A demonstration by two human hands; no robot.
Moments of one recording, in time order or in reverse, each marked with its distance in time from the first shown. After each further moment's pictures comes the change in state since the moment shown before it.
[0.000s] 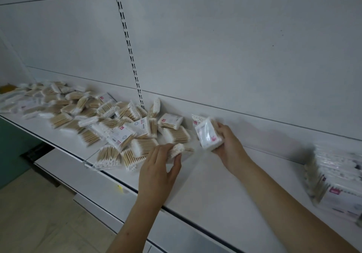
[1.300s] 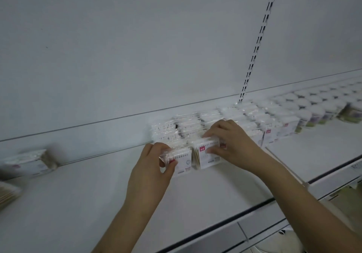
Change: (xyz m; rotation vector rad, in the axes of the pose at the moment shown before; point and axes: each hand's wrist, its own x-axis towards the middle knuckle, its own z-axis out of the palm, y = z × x) left_hand -0.005 0.232 0.116 -0.576 -0.741 0.128; right_hand -0.248 -0.060 -0.263 -1.508 0.558 -0.291
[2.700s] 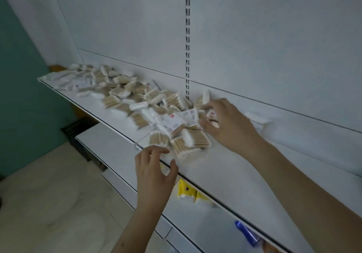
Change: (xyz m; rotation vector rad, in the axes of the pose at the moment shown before) left_hand -0.247 -0.152 -0.237 0.484 0.868 -0.576; right_hand 0.120 -0.431 0.149 0.316 -0.226 -0.626
